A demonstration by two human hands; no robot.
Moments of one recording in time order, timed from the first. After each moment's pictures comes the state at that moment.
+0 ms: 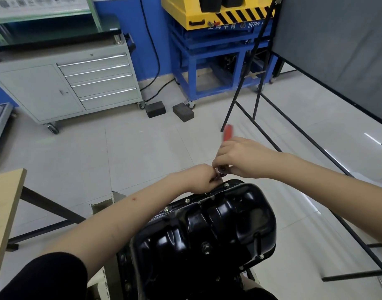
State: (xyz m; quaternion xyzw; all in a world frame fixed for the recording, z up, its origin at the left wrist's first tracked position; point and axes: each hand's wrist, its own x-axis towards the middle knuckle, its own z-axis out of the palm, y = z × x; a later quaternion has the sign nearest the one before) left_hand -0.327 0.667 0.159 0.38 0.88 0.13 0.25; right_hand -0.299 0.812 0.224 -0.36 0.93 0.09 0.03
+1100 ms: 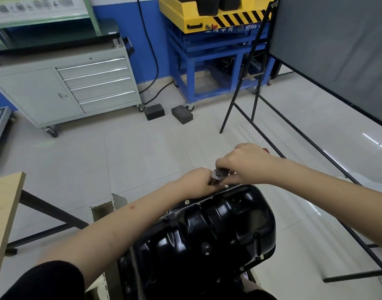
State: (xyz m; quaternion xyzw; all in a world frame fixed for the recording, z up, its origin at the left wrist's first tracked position) left_hand -0.322 0.664 0.150 0.36 0.89 0.15 0.22; right_hand -0.292 0.815 0.217 -0.31 0.95 0.10 0.03
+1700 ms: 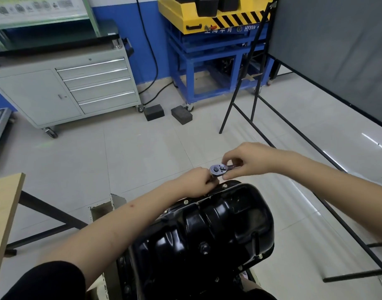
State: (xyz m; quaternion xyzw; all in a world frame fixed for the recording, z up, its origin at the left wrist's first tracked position) left_hand -0.324 0.663 0.146 0.38 0.89 0.18 0.21; right_hand -0.299 0.836 0.218 -0.18 0.97 -0.10 0.15
